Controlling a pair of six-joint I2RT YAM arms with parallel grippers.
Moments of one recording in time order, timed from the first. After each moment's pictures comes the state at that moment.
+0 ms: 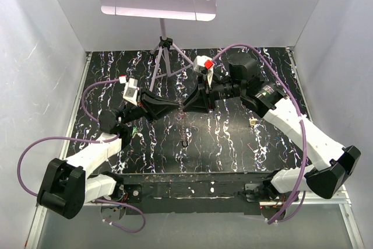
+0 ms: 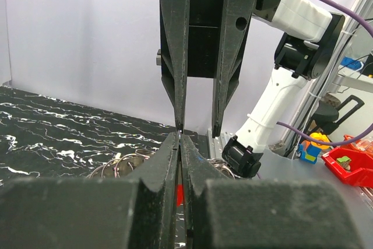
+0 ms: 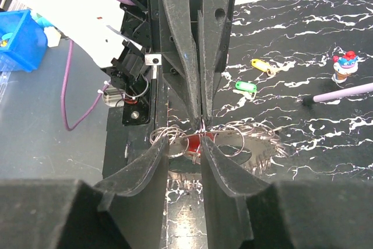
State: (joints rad) left arm -0.40 1.14 0.53 1.36 0.89 -0.85; right arm 0.74 1.32 1.43 -0.43 -0.88 -0.05
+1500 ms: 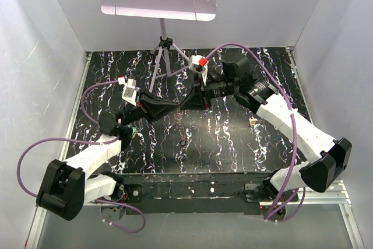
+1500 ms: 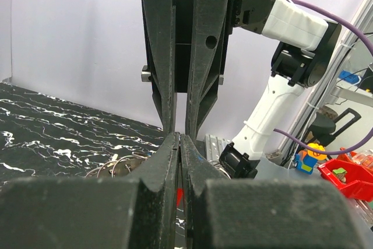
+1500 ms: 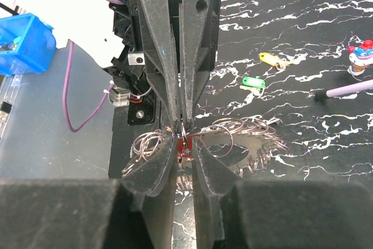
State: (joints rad) left arm -0.40 1.13 0.50 1.36 0.85 -0.88; right arm 0.73 1.38 1.43 -0.40 -0.92 -0.01
